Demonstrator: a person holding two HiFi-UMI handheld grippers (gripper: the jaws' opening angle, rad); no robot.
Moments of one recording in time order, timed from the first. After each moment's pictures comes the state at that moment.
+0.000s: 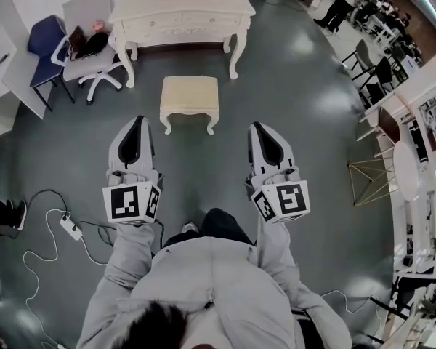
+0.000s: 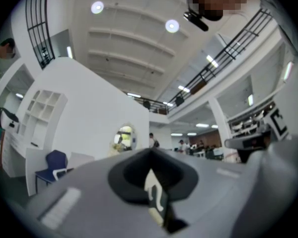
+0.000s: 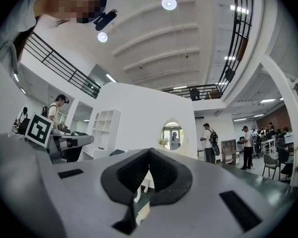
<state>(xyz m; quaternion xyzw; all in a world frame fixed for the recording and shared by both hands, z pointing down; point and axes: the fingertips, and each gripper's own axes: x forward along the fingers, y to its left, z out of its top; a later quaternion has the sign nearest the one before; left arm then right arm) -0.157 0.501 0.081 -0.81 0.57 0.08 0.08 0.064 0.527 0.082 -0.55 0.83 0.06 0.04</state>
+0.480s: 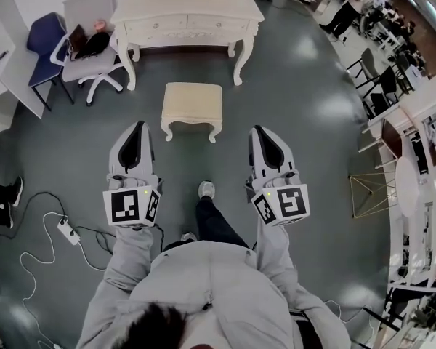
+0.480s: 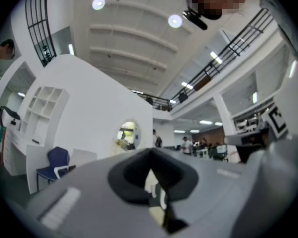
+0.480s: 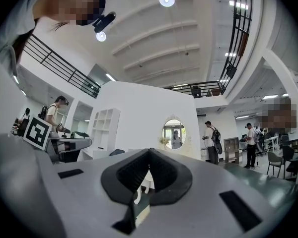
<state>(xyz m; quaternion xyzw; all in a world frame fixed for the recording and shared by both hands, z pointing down) -0.166 0.437 0.102 -0.81 0.58 0.07 0.06 0.060 0.455 0.093 -0.55 0.83 0.06 0.04</state>
